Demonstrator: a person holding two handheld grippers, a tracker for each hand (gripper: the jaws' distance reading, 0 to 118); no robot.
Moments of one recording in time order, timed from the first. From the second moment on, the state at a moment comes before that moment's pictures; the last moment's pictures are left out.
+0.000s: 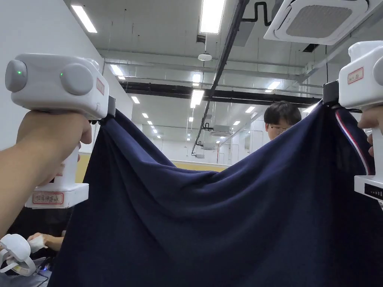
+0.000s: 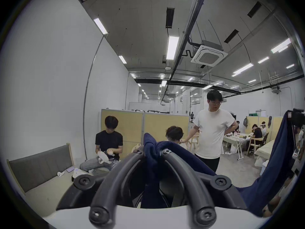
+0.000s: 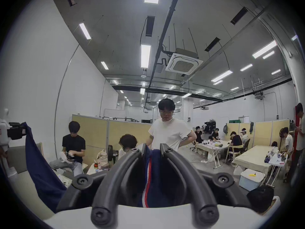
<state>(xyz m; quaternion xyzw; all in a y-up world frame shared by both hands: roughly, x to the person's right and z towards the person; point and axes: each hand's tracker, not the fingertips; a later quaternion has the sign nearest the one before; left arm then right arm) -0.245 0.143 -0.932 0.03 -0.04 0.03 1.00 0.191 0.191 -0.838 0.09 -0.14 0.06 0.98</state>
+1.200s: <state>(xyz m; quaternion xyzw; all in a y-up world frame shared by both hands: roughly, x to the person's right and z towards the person) -0.264 -0.526 -0.906 -0.35 -0.05 0.08 0.93 0.205 -0.537 -0.815 -0.37 -0.10 -0.10 0.92</state>
